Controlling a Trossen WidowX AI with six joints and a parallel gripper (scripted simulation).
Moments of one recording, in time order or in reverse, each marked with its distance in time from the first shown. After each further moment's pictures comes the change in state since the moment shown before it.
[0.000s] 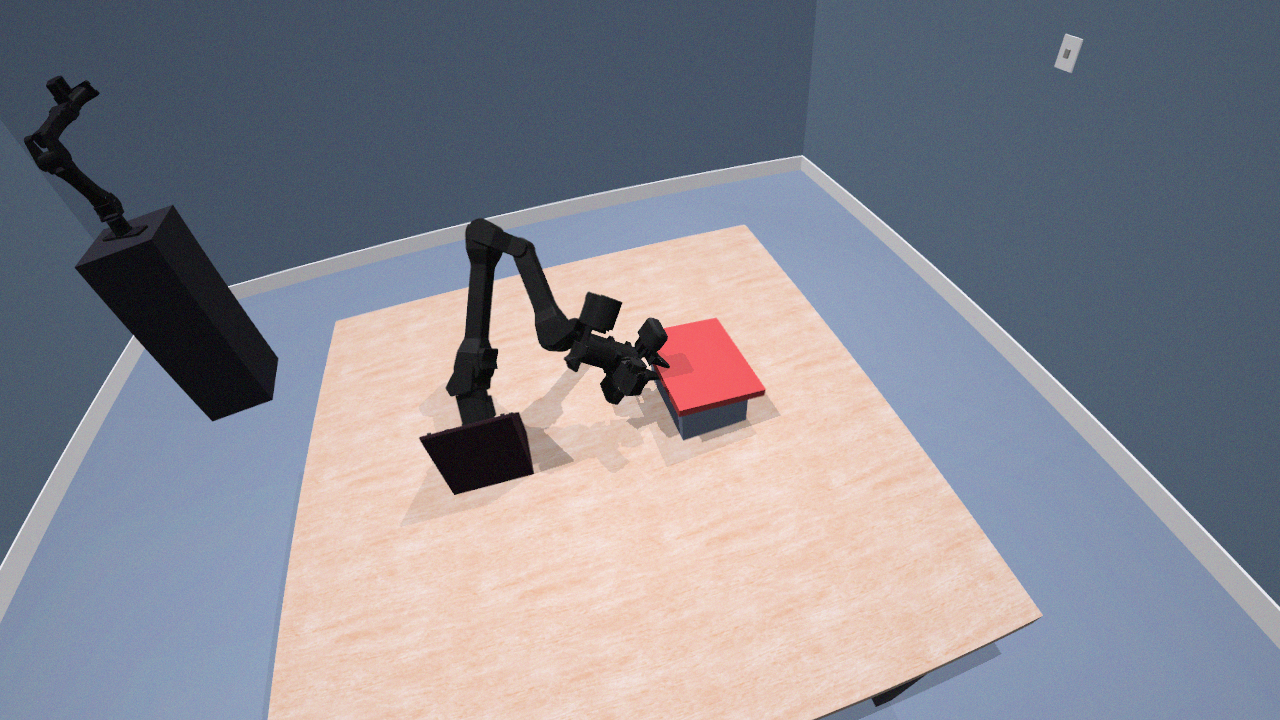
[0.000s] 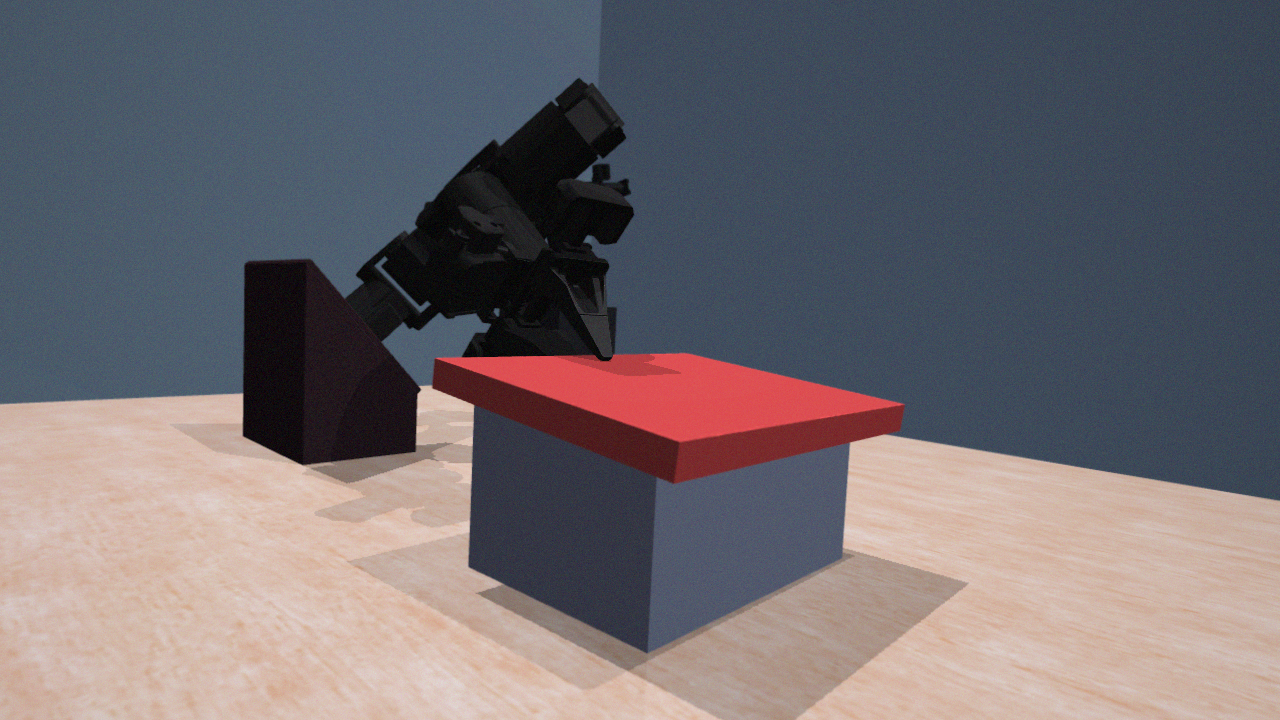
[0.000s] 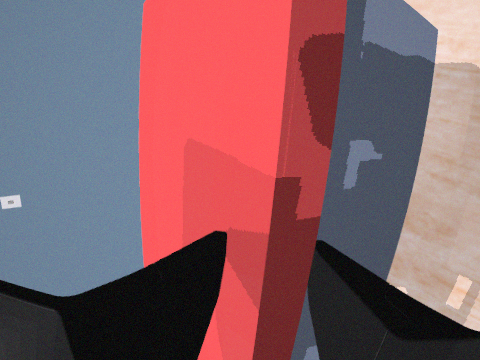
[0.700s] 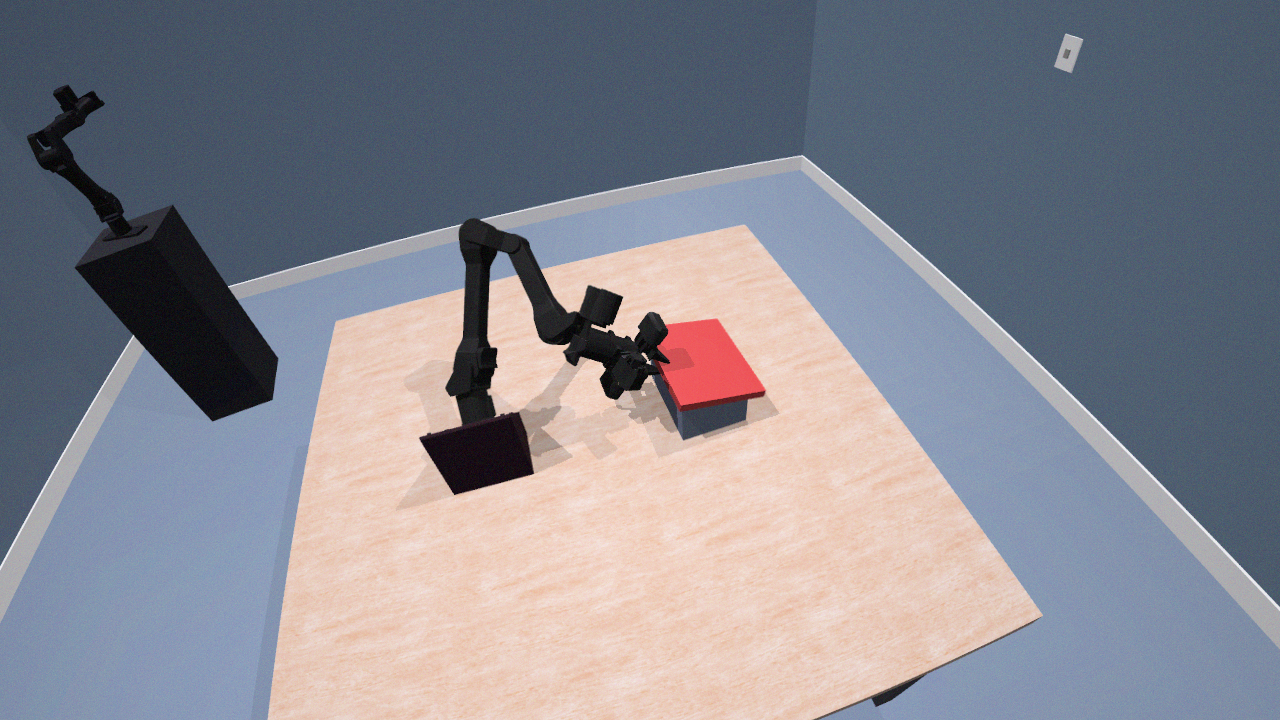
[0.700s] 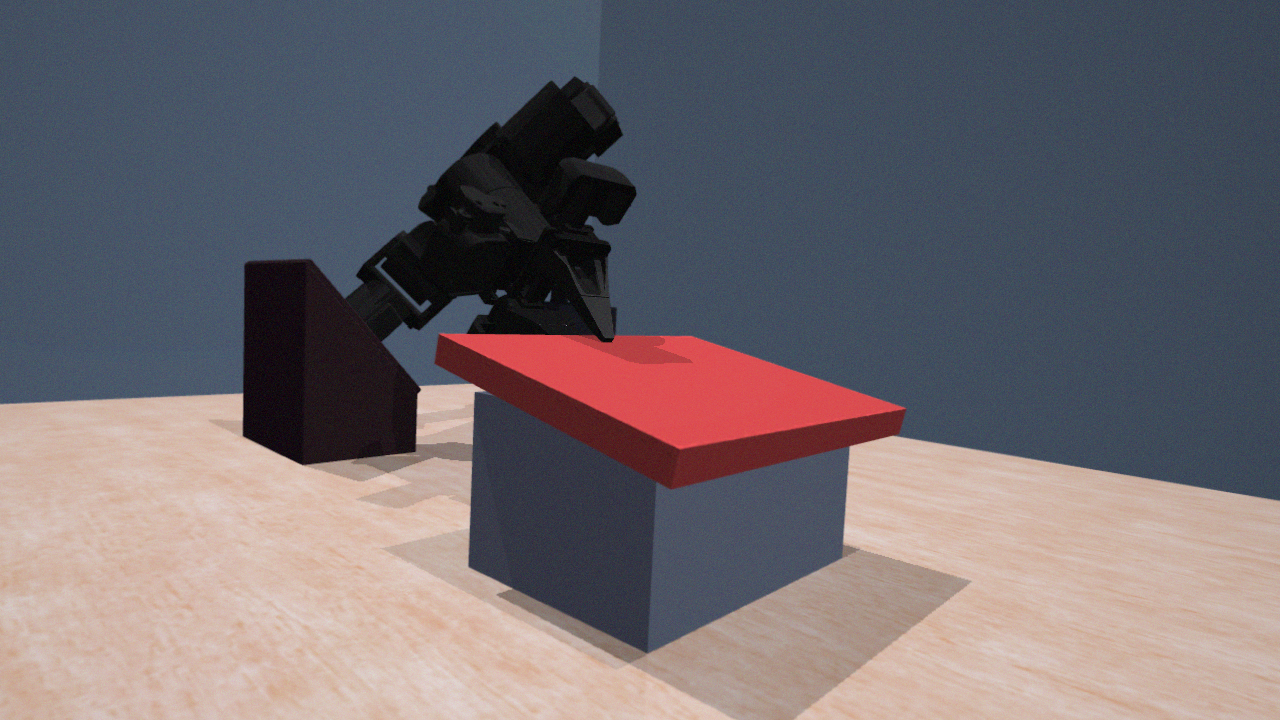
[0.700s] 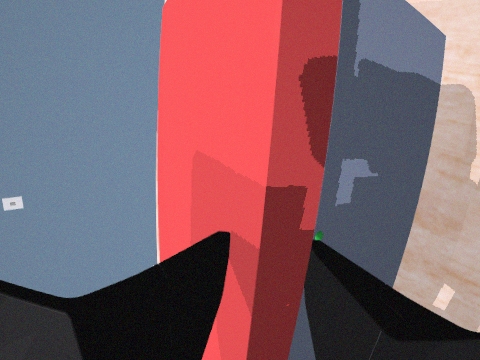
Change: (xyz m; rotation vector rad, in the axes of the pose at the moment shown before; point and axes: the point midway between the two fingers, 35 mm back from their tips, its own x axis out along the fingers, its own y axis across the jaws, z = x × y) arm -0.008 0.012 0.000 0.004 -0.003 -0.003
